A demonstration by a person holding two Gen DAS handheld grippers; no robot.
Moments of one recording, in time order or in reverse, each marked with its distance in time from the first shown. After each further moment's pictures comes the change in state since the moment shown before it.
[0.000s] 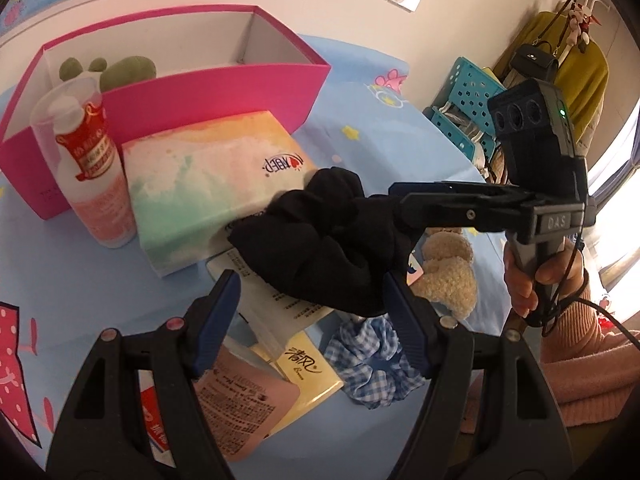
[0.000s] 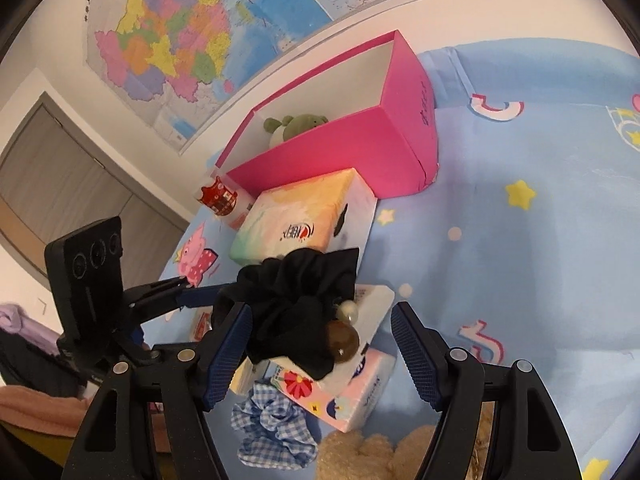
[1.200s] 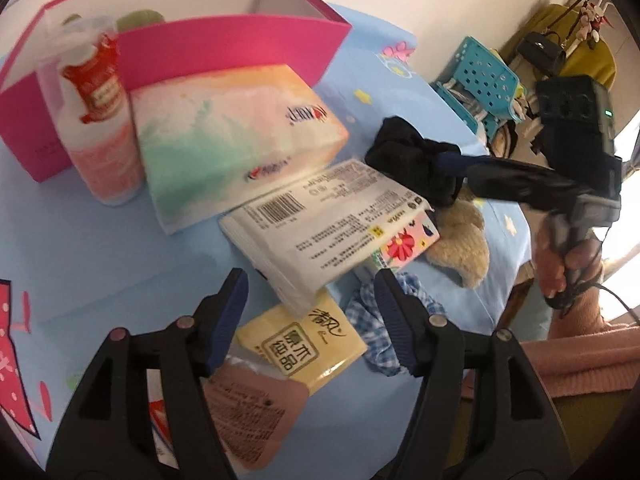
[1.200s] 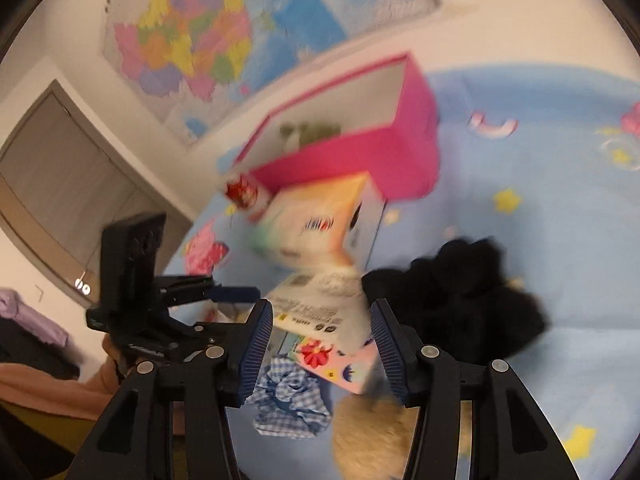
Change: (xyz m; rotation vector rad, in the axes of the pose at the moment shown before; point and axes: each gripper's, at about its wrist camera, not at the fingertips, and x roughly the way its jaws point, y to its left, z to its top) left arm 0.005 0.021 -0.006 -0.021 0.129 -0.034; right arm -0.019 0.016 -0.009 -0.043 0.004 -0.023
